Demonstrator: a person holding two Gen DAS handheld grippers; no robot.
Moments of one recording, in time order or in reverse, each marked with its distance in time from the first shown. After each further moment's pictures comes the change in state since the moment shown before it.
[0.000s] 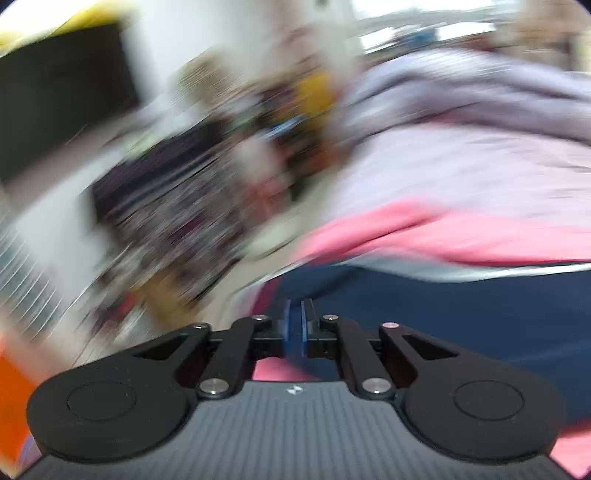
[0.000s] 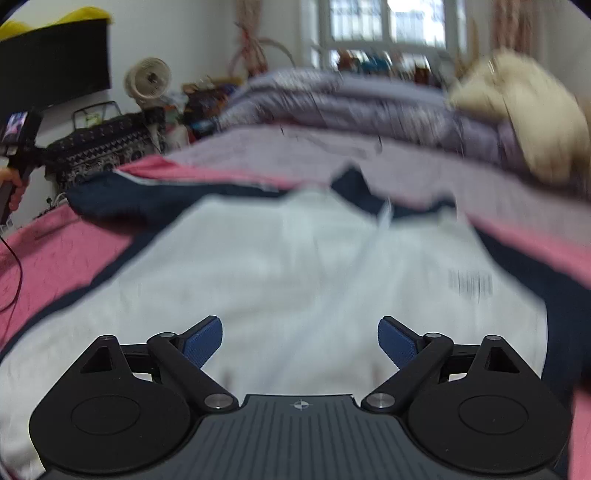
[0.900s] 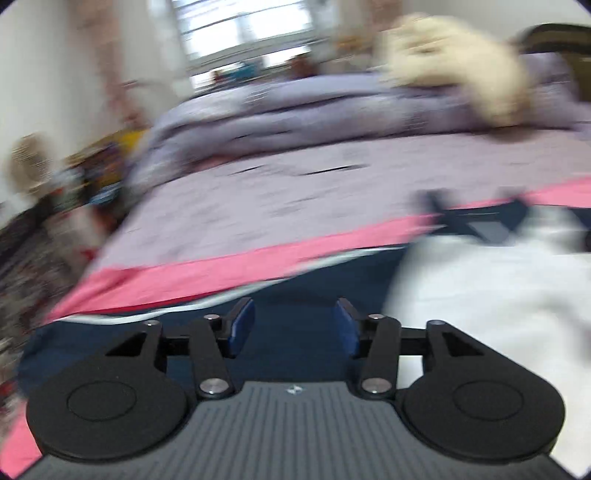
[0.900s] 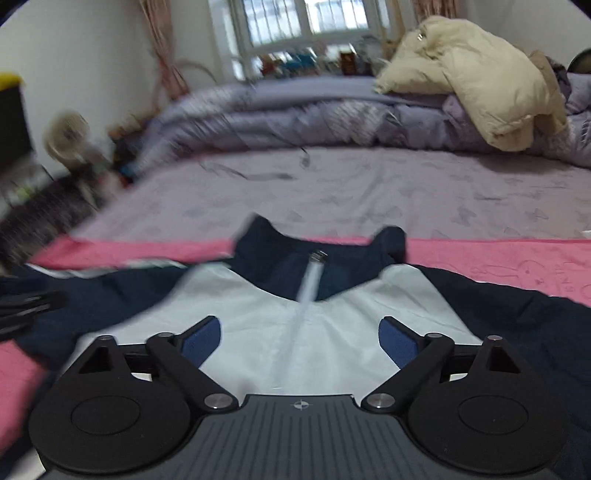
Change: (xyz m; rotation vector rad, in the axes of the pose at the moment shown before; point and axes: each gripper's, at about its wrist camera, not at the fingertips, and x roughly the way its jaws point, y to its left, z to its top) left arm -0.074 -0.229 -0.025 0.226 -0.063 -0.423; right arm 0.102 -0.094 0.065 0.257 0.061 -0.143
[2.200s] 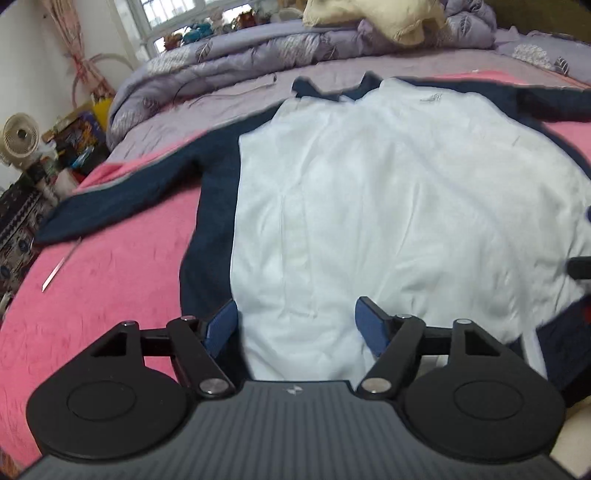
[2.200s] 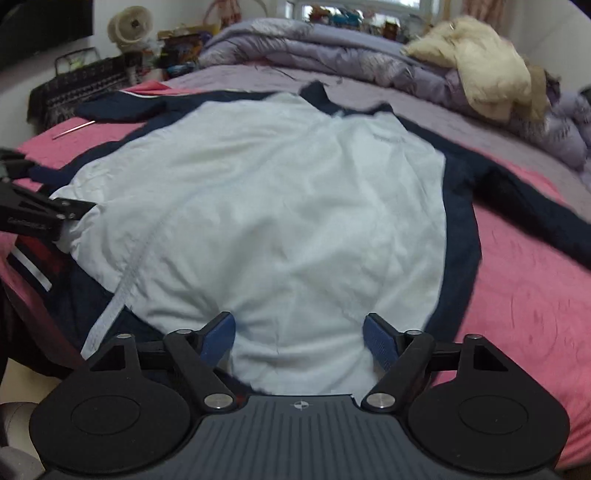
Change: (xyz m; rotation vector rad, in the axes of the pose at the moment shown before) left arm -0.186 -0.097 -0.162 0.012 0.191 0.060; right arm -0.243 0.005 -0.246 -0.202 0.150 -0.001
